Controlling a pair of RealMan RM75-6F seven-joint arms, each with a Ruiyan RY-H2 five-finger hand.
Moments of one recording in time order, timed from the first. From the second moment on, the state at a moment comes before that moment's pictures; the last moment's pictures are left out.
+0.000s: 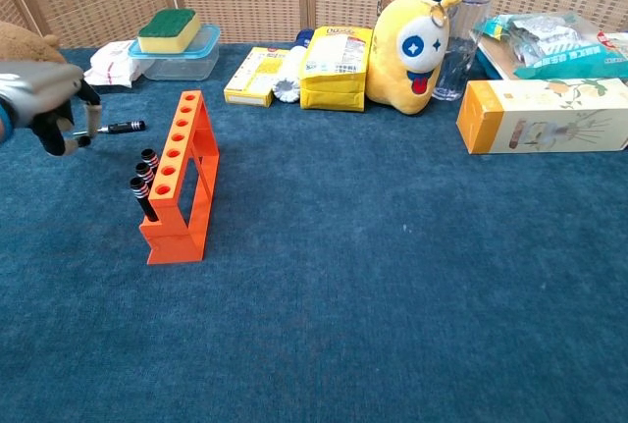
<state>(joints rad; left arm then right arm) -0.69 -1.58 -0.21 -1.44 0.68 1.16 0.80 0.05 -0.94 0.08 -1.73 -1.46 1.46 0.25</state>
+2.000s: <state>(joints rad) -0.60 -1.07 -0.15 -1.93 1.17 0.90 0.05 0.05 -0.96 0.08 -1.75 -1.46 1.45 0.21</state>
